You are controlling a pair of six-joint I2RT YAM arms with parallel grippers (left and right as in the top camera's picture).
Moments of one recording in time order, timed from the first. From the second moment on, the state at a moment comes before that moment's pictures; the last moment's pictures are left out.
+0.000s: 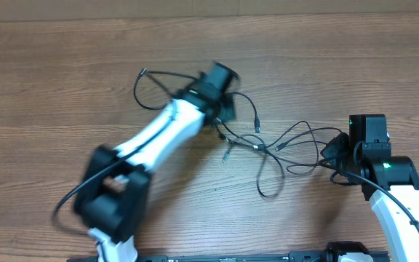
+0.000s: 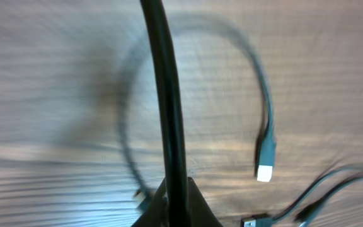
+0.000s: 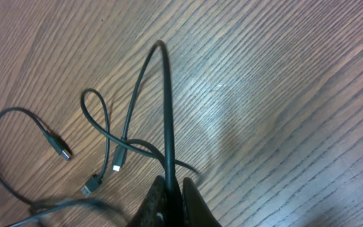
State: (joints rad) left arm -0.53 1.91 1.41 -0.60 0.04 -0.66; right arm 0.01 1.08 0.84 -0.89 0.06 0.81
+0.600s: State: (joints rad) left arm 0.25 1.44 1.43 -0.87 0.09 -0.54; right arm 0.01 1.08 0.84 -0.90 0.05 0.80
